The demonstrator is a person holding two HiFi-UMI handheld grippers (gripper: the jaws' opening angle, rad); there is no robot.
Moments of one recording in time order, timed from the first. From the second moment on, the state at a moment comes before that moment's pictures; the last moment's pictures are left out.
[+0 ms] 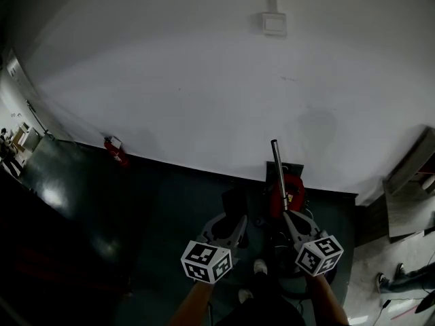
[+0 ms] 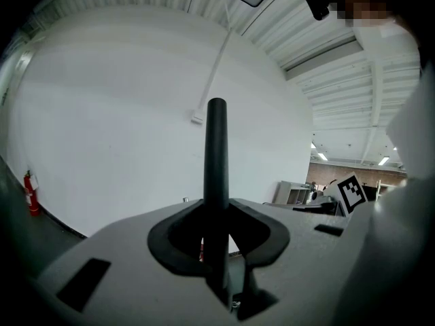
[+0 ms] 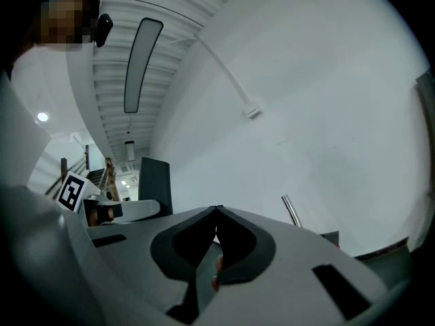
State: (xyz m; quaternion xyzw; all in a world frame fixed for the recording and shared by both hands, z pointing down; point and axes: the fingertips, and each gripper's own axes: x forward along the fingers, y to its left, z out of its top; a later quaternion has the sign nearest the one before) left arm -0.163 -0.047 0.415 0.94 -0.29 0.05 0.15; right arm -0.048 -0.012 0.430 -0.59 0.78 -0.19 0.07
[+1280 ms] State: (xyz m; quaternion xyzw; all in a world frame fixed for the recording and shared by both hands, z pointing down) left arm -0.044 -0.208 0.413 0.94 -0.29 0.06 0.16; right arm 0.065 -0.151 0.453 -0.59 0.78 -0.21 0.07
